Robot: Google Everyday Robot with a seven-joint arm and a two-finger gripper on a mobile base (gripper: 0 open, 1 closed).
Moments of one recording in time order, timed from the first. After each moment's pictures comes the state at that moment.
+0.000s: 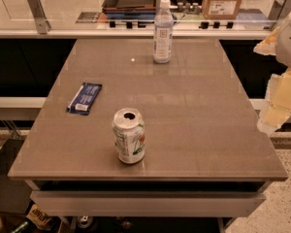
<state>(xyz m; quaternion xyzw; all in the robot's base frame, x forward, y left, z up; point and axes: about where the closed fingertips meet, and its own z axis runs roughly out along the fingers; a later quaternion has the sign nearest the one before) 0.438 -0.217 0.977 -0.60 0.78 -0.04 0.16</state>
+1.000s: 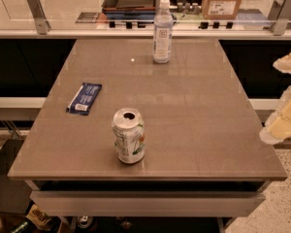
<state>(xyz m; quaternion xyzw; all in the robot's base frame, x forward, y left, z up) 0.419 -0.232 0.962 -0.51 0.83 0.03 0.21</state>
